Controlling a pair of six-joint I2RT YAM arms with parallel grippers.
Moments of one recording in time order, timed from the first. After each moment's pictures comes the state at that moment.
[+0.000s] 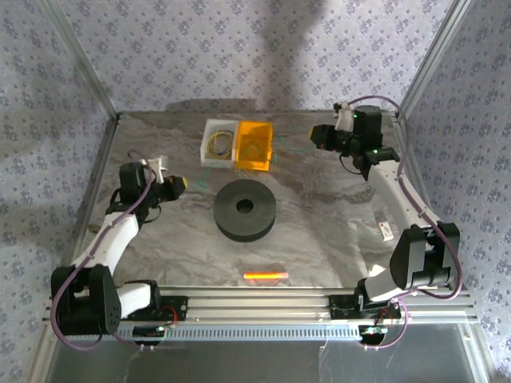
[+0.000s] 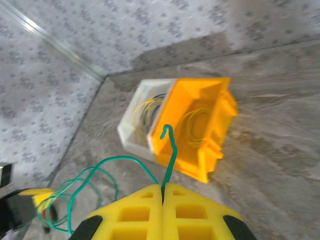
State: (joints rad) left arm 0.03 1.14 0.68 -0.16 0.53 -0.35; right arm 0.10 1.48 1.26 -0.25 -0.54 0.39
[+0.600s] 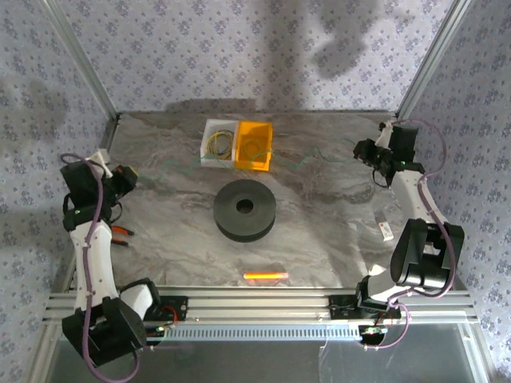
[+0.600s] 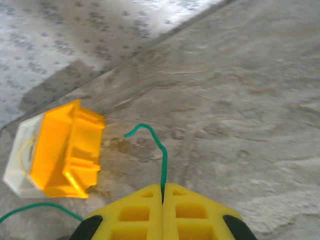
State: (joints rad) left arm 0.40 0.97 0.88 -0.47 0.48 -0.41; right arm -0.20 1.47 1.07 -0.23 -0.42 0.39
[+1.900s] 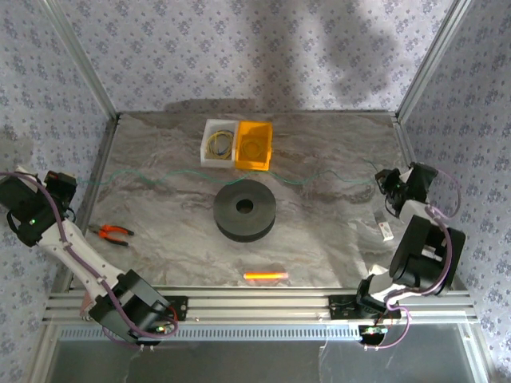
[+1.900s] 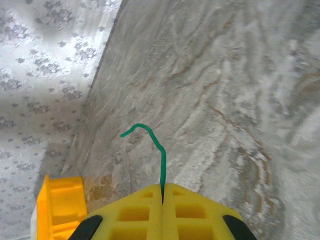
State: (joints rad) left arm 0.88 1.03 1.06 -0.59 0.58 -0.50; right arm -0.45 1.43 0.62 0.22 -0.46 0.83
